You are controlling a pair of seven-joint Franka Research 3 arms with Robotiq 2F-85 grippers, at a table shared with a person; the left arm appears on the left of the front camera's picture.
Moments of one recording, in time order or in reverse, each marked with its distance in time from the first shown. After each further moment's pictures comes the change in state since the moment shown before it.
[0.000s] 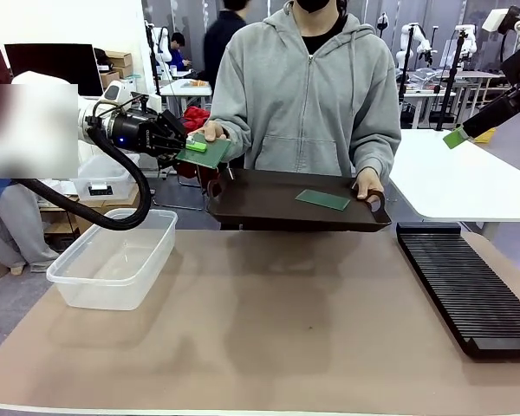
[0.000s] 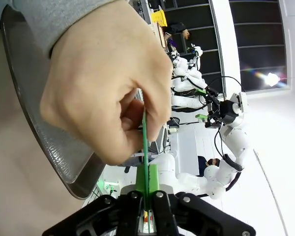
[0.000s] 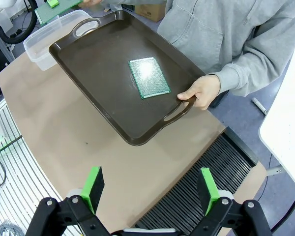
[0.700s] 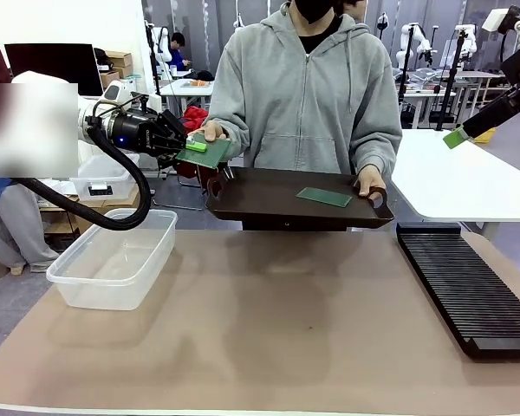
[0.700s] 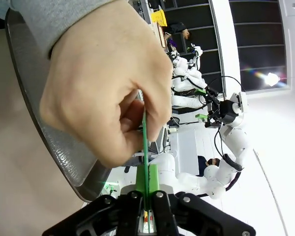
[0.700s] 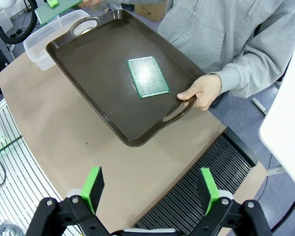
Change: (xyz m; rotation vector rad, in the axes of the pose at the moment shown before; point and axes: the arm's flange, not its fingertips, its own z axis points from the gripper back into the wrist) left arm 0.000 0.000 0.000 -0.001 0.001 0.000; right arm 0.000 0.000 0.000 0.000 0.000 0.000
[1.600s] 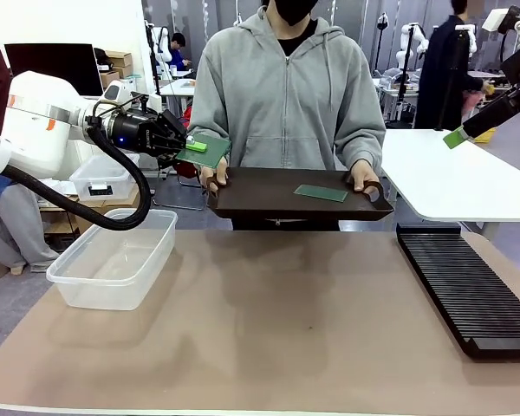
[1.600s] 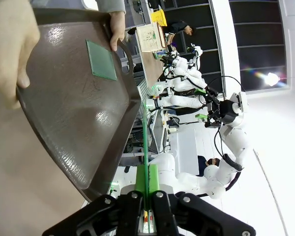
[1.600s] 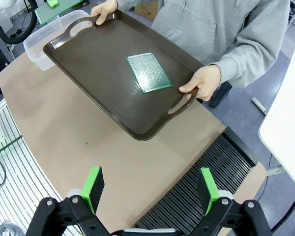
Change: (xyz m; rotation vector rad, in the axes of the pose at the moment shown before) left arm 0.000 0.000 0.000 0.000 0.000 0.000; right arm 0.000 0.000 0.000 0.000 0.000 0.000
